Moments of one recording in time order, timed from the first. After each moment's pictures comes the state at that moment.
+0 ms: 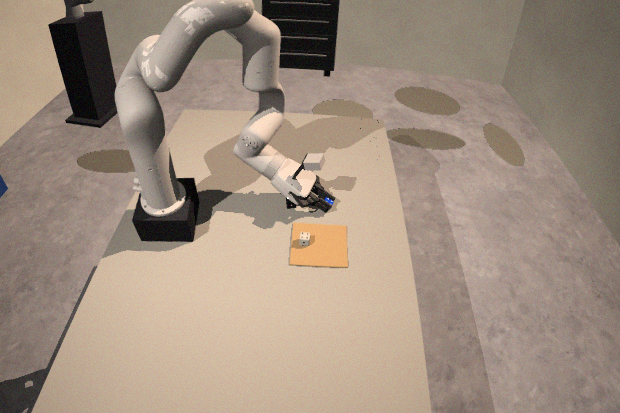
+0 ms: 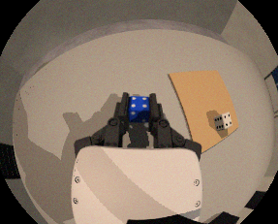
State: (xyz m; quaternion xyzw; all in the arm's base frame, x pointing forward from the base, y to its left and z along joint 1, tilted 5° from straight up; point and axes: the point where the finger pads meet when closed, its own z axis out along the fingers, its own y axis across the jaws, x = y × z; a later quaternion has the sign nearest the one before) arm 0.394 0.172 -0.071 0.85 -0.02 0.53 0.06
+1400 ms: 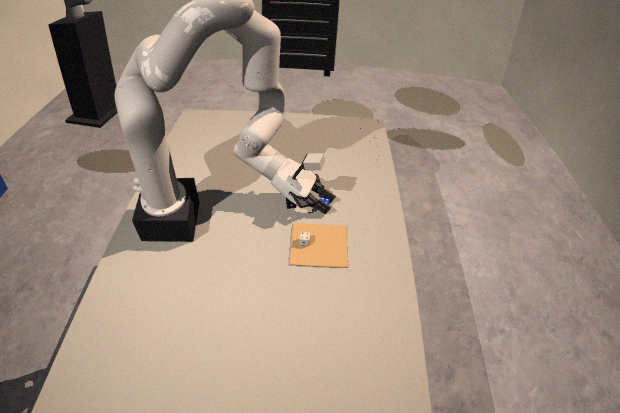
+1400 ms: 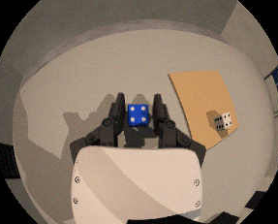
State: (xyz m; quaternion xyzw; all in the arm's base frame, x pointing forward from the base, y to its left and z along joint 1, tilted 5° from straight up) arm 0.394 0.172 -0.071 0.85 -0.02 0.53 0.06
